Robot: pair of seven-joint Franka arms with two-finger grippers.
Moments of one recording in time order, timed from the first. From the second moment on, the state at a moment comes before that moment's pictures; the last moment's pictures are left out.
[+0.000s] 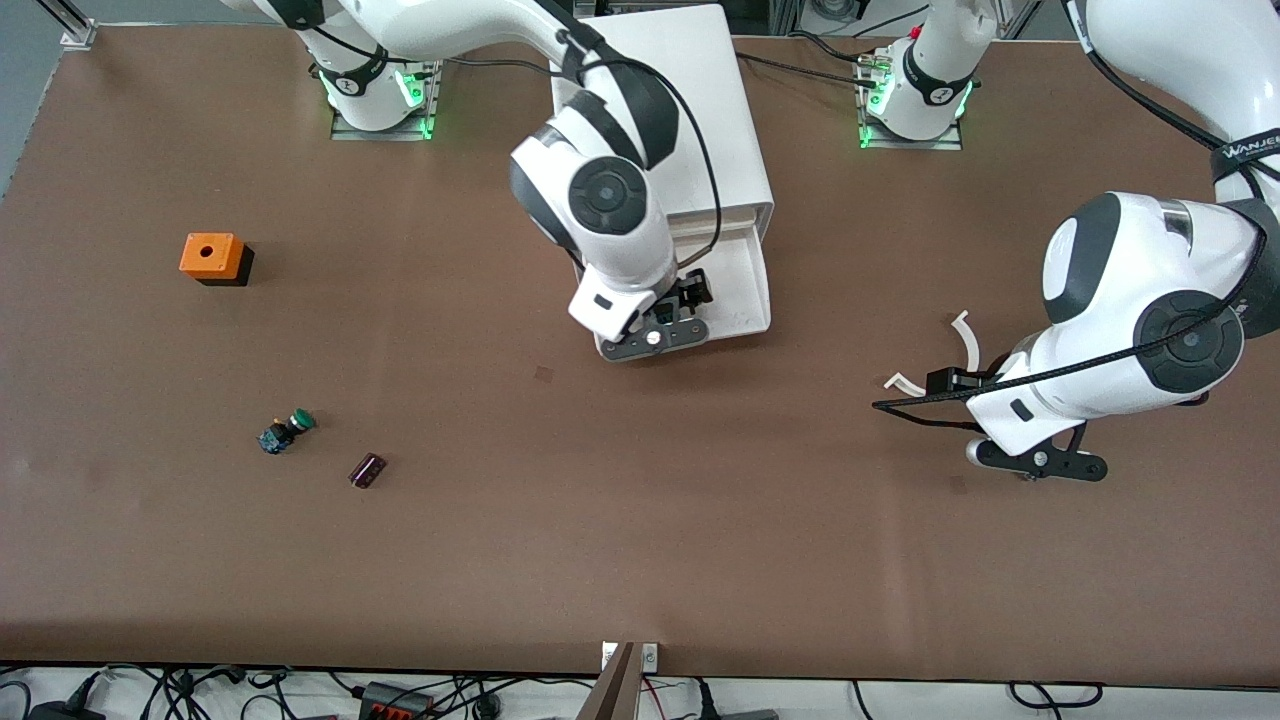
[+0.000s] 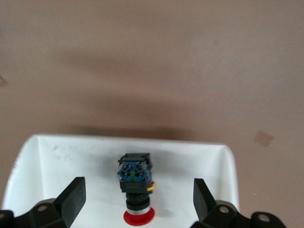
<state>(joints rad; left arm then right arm) -0.13 0.53 -0.06 -1.26 0.02 1.63 -0.07 0.69 0.74 0.04 -1.03 0.11 1.84 0.55</state>
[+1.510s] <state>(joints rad) -0.47 0.70 -0.17 -1.43 -0.02 2.08 -0.72 -0.06 0.46 0.01 -1.16 0.05 1.63 0.13</state>
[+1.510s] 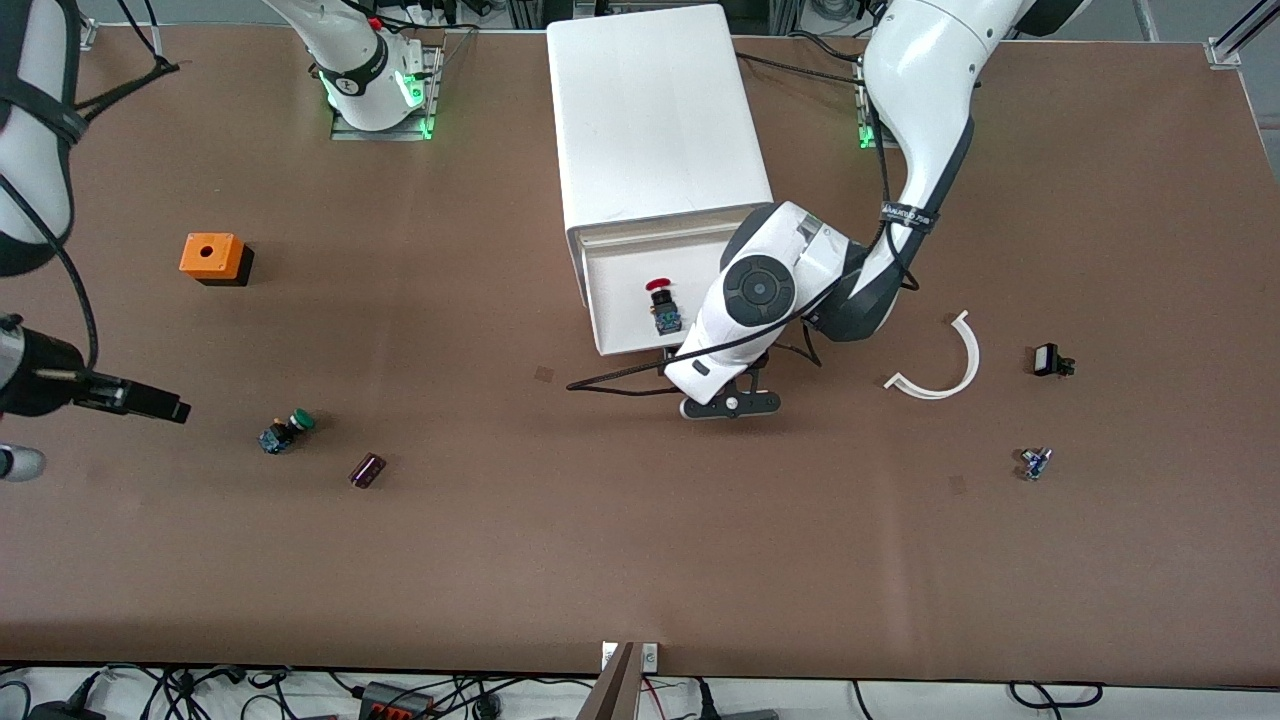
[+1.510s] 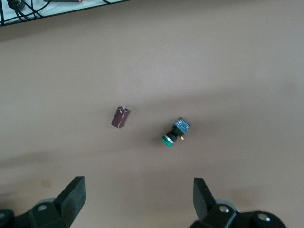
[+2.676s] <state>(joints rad) -0.48 0.69 -0.34 -1.50 -0.02 1.87 -0.85 -0.09 0.22 0.02 -1.41 -0.04 1.61 0.00</state>
